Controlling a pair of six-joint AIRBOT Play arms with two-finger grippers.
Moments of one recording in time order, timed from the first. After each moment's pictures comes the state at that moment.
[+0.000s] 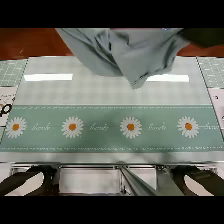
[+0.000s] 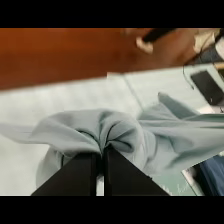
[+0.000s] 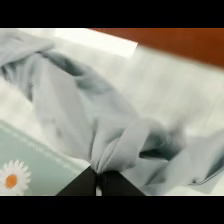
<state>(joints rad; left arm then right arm) 0.05 -1.17 1.71 0.62 -1.15 -1.33 0.12 -1.06 1.80 -1.11 1.35 1.44</state>
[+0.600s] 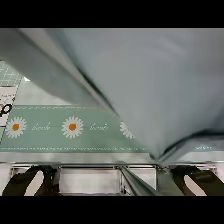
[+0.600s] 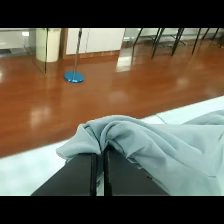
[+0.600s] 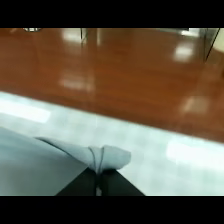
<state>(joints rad) 0.19 -0.73 1.78 0.79 -1.31 -1.38 0.10 -0.83 2.03 -1.42 1.62 1.54</state>
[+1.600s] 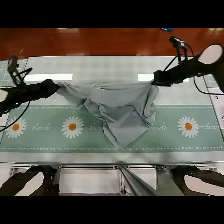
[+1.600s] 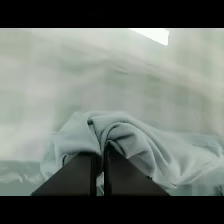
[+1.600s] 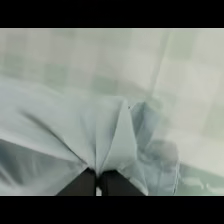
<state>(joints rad) 0.08 -1.06 0.79 0.82 -0.68 -1.35 0.10 -1.40 1.35 -1.17 1.16 1.47</state>
